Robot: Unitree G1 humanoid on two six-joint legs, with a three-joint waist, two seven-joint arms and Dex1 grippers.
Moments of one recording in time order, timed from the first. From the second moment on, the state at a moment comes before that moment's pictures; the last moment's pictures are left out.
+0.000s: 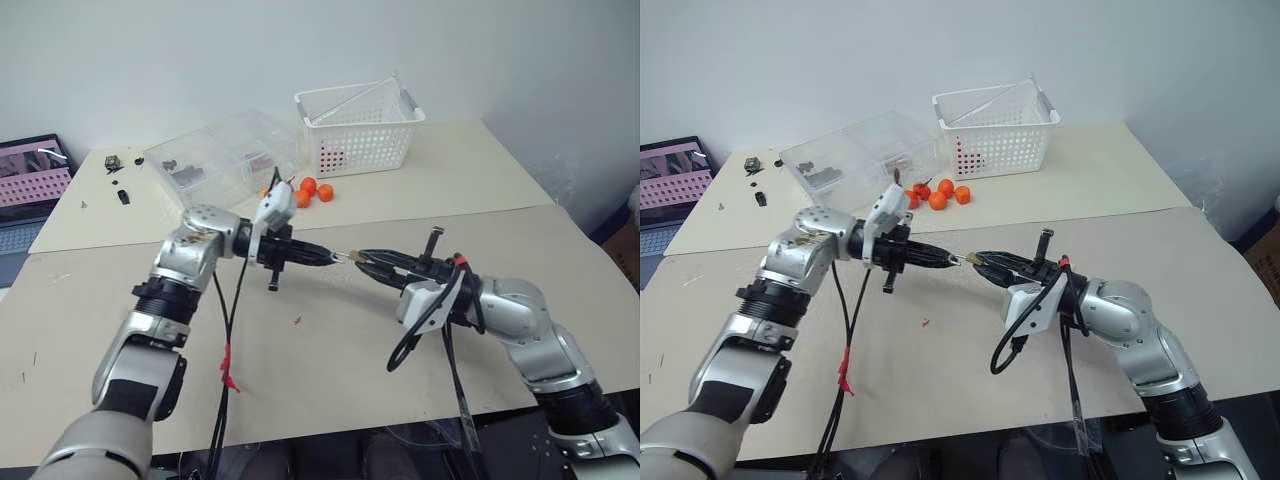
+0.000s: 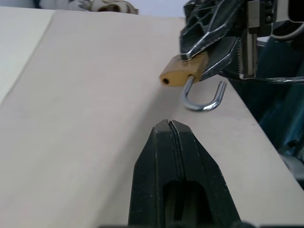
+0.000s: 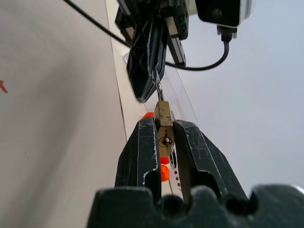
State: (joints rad) left arm -0.87 0.52 -0.18 0.42 -0.33 0.37 -1.45; right arm -0.32 -0.69 0.15 -0.25 -0.23 -0.44 0.65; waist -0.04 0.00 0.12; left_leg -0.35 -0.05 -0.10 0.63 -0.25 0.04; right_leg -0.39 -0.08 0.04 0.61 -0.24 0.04
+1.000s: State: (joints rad) left arm -0.58 0.81 0.01 0.03 -0.39 0.48 -1.32; right arm -0.50 -0.63 0.31 -0.03 -0.09 -0.40 0.87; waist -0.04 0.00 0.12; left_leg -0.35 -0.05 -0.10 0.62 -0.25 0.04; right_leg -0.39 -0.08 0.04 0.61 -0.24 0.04
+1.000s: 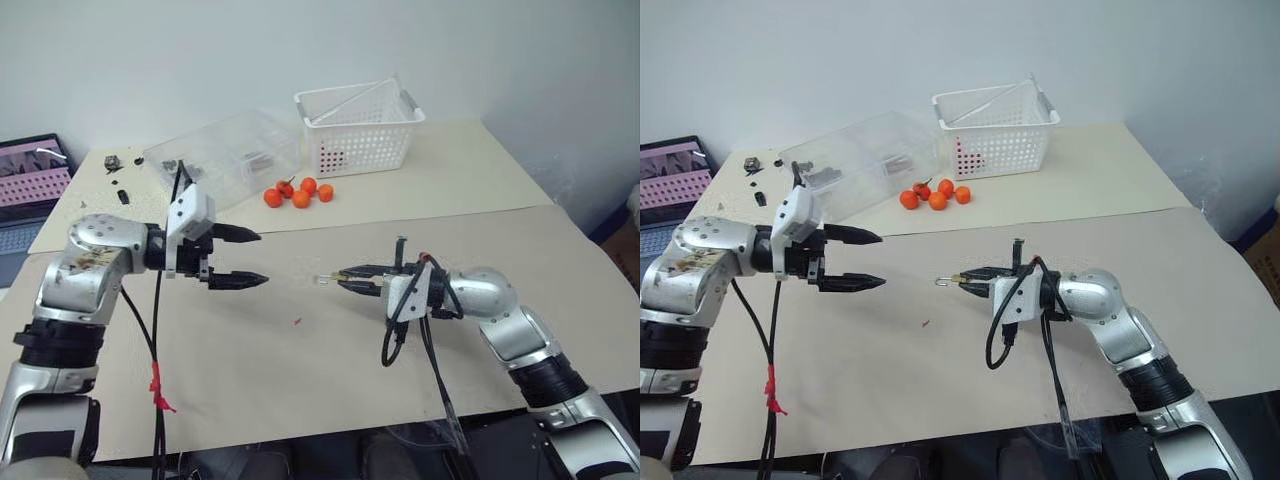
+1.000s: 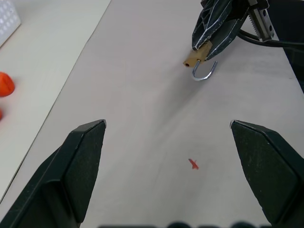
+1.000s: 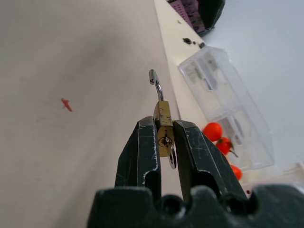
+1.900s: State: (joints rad) left arm -0.50 0.90 -0.05 -0.11 -0.40 0.46 -1.36; right arm -0.77 -0.53 0.58 0.62 -0.94 -0.98 0.10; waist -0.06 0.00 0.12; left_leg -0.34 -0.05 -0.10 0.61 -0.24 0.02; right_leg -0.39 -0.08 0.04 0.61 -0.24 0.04
